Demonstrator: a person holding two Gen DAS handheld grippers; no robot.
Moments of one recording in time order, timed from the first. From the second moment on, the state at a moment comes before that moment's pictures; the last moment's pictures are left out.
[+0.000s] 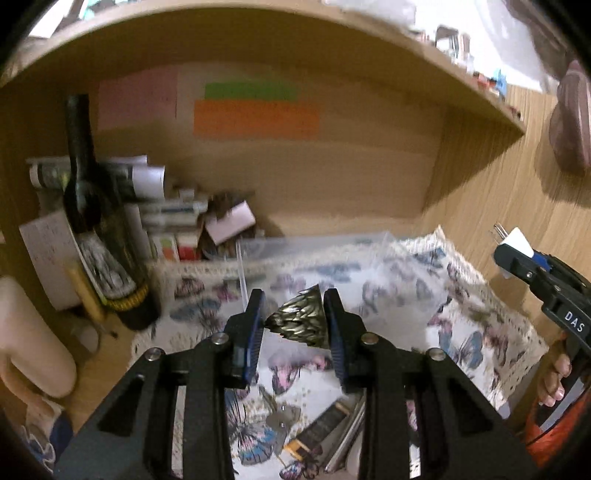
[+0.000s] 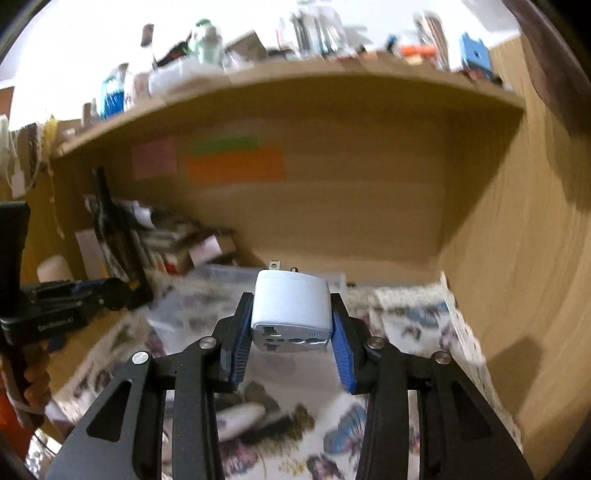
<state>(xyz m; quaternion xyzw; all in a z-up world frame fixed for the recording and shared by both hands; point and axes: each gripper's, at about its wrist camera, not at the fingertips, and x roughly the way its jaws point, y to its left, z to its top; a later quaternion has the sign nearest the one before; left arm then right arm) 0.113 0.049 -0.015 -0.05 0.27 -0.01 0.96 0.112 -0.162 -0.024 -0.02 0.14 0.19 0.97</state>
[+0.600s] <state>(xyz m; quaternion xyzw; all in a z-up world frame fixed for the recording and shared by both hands) 0.208 0.045 -0.043 -0.02 0.34 -0.01 0.94 0.220 -0.127 -0.054 -0.03 0.25 0.19 0.95</state>
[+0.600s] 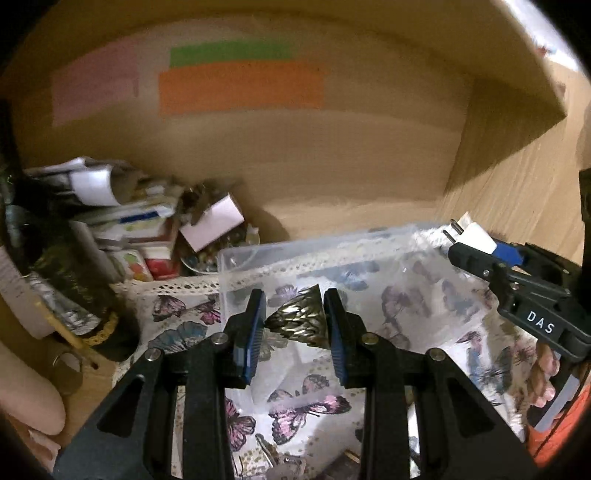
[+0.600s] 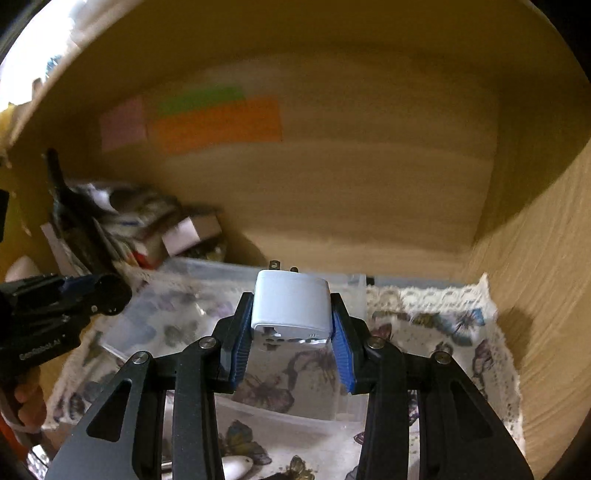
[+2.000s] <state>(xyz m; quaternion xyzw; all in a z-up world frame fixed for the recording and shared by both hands) 0.122 0.069 -0.039 0.00 0.31 0.03 0.95 0.131 -0.114 -0.057 -0.07 0.21 0.20 0.95</state>
